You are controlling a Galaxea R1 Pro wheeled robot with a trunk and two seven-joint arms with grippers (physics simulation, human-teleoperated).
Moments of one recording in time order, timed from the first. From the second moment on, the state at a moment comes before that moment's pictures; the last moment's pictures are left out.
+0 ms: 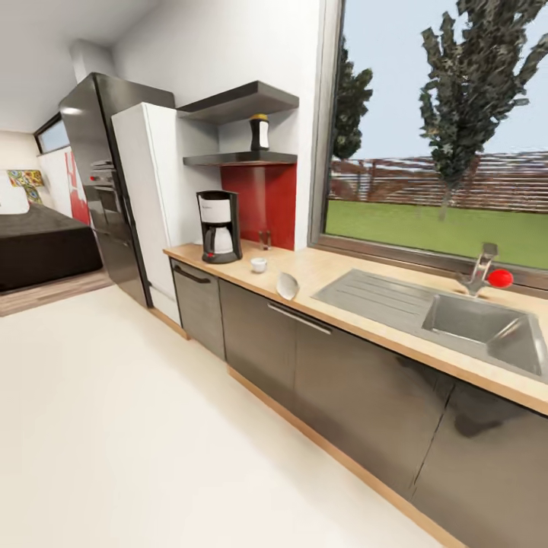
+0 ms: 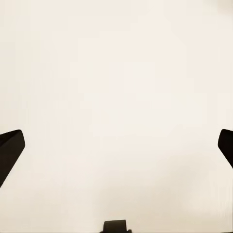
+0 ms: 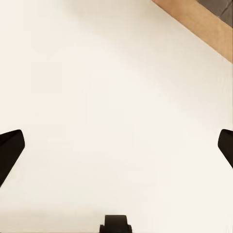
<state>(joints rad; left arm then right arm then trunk) -0.11 0.01 0.00 -0.35 -0.07 -0.19 -0.02 -0.01 -0.03 0.00 -0.54 0.01 -0.12 0.01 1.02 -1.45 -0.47</state>
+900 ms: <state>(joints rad) -0.11 0.01 0.00 -0.35 -0.07 -0.19 -0.02 -0.01 -0.03 0.00 -0.54 0.01 -0.12 0.01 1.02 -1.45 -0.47</state>
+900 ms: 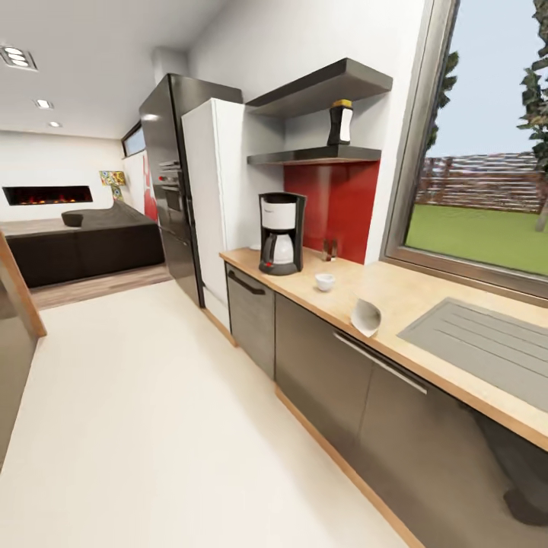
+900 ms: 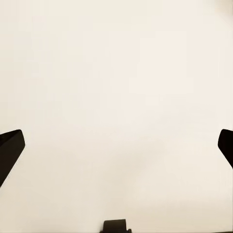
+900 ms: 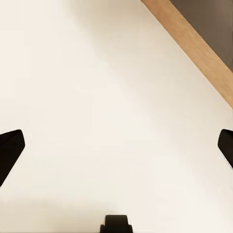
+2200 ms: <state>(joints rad) -0.12 0.03 -0.01 -0.33 -0.07 -0.28 -0.02 -0.01 -0.02 0.00 -0.56 0.01 -0.12 0.01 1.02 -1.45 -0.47</state>
